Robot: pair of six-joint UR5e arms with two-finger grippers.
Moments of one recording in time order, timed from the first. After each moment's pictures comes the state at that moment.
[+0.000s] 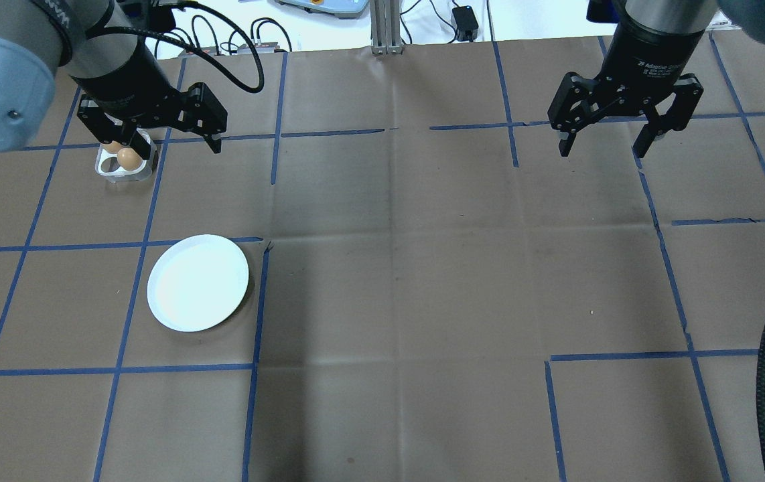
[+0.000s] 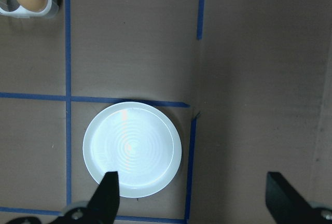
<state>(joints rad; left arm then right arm) -1.43 -1.74 -1.43 -1.48 1.55 0.04 1.51 -1.43 1.43 -1.38 -1.54 -0.02</state>
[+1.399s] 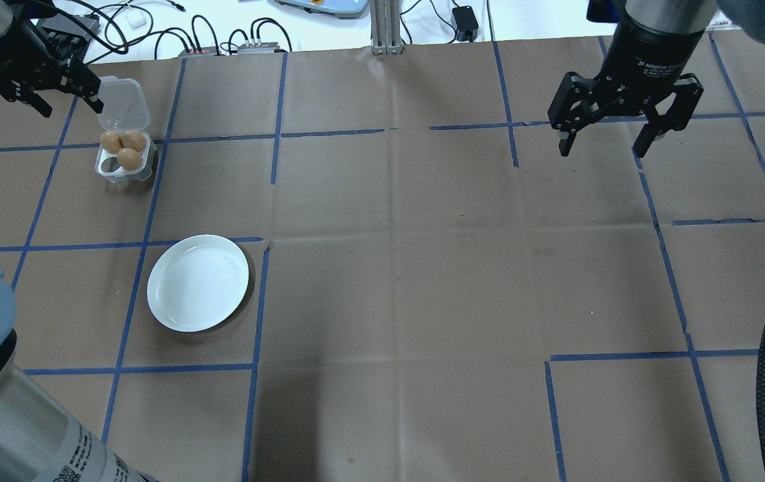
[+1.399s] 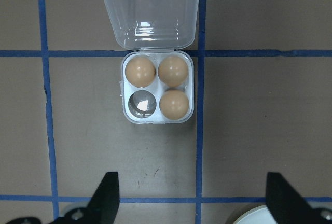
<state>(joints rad) -1.17 -2.12 -1.20 -1.38 1.54 0.41 1.51 -1.43 1.43 -1.38 -1.54 -0.02</state>
